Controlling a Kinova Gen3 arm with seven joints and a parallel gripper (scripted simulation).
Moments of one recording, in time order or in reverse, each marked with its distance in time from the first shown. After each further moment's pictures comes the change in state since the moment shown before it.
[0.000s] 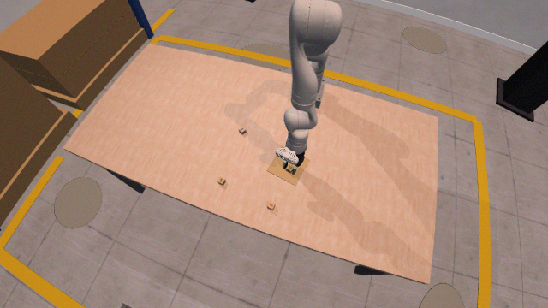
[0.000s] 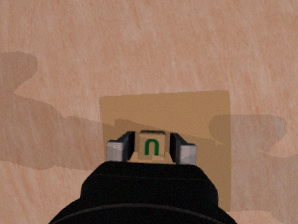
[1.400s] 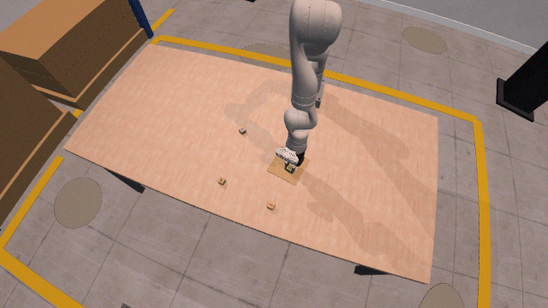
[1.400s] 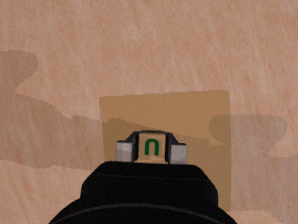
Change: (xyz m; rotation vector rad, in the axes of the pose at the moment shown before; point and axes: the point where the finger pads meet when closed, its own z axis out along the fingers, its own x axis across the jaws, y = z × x) arm 0.000 0.000 0.000 0.000 0.000 0.000
